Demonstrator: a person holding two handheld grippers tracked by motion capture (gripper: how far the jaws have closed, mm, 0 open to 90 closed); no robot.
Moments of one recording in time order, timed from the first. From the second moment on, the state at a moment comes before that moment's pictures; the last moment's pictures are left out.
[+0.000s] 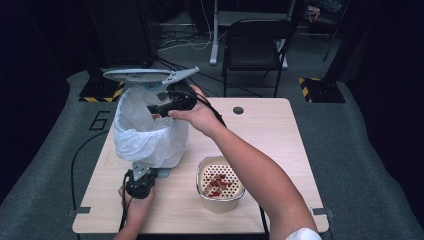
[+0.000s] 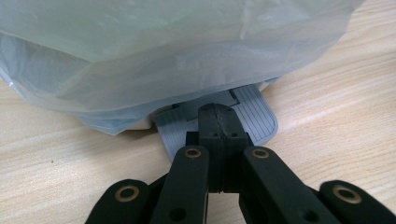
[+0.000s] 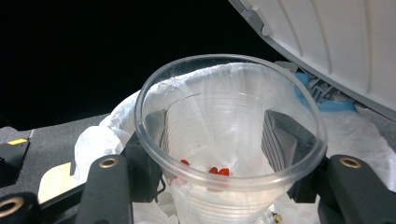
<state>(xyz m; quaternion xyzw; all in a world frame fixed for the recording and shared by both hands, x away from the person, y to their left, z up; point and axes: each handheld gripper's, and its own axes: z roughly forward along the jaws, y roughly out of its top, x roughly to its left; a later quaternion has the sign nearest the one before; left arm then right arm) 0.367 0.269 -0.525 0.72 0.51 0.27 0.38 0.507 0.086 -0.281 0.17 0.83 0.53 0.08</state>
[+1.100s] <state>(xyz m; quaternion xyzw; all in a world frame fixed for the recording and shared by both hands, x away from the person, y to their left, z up) 0.367 0.270 -0.525 0.72 0.51 0.26 0.38 0.494 0.095 -0.298 0.18 0.82 0.53 0.07</state>
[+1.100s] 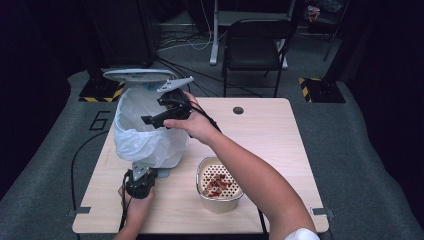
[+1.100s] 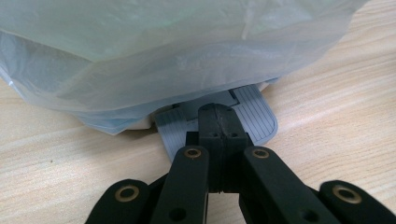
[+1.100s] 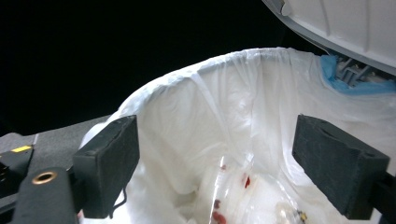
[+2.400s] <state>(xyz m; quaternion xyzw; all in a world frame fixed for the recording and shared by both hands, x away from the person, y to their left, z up) 0.367 0.264 -0.528 0.69 0.54 0.25 0.42 0.455 -0.075 -0.300 0.24 0.80 0.52 0.18</state>
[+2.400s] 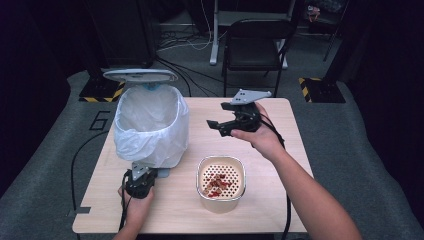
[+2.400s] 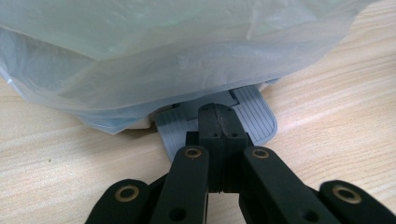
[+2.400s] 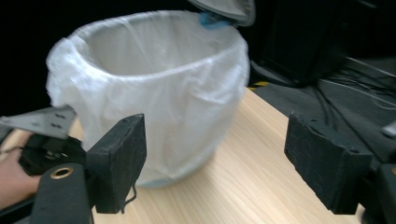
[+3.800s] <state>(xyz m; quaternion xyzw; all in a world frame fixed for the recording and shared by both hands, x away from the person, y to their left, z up) 0.356 0.276 -0.503 0.68 0.54 0.21 0.46 0.409 -0.192 -0.421 0.39 0.76 0.47 0.23</state>
